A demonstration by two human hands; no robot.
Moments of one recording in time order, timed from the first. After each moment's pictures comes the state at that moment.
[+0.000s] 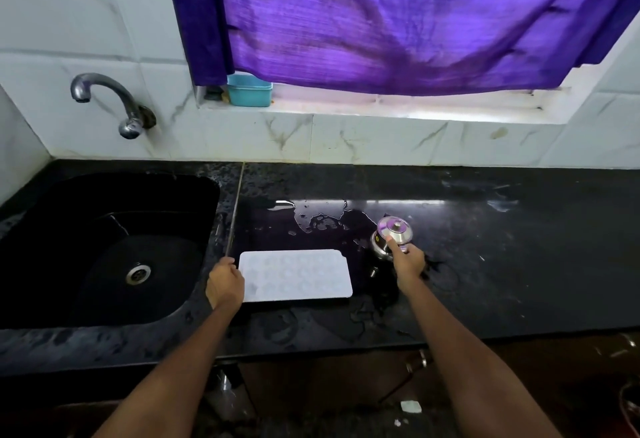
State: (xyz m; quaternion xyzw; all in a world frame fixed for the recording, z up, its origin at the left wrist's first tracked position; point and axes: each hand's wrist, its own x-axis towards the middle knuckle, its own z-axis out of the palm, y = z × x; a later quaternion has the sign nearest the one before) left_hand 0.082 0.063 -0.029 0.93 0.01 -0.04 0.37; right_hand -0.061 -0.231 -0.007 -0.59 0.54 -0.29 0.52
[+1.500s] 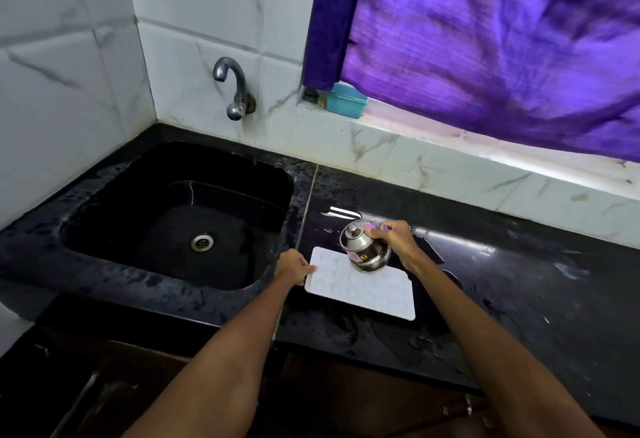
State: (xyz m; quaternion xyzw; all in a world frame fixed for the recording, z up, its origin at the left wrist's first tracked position) left_hand 0.114 0.096 -0.022 0.86 -0.04 -0.25 0.45; right_hand 0.060 -0.114 0.058 -0.81 0.22 -0.07 0.54
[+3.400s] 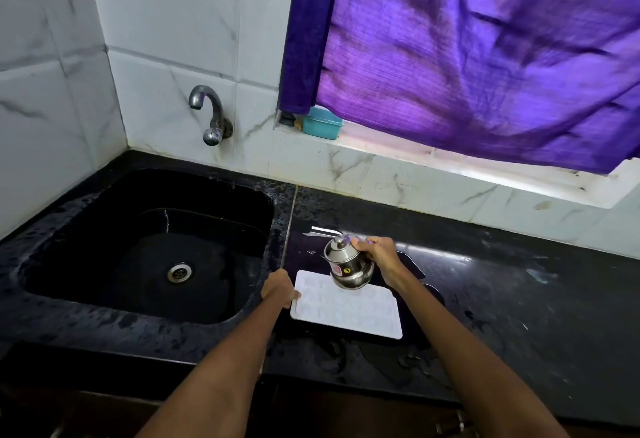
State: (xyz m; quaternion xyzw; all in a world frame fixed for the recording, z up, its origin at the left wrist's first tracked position) left_hand 0.127 0.085 -0.011 0.90 -0.05 -0.28 0.33; right_hand 0.059 -0.107 0.070 -0.76 0.26 -0.09 0.59
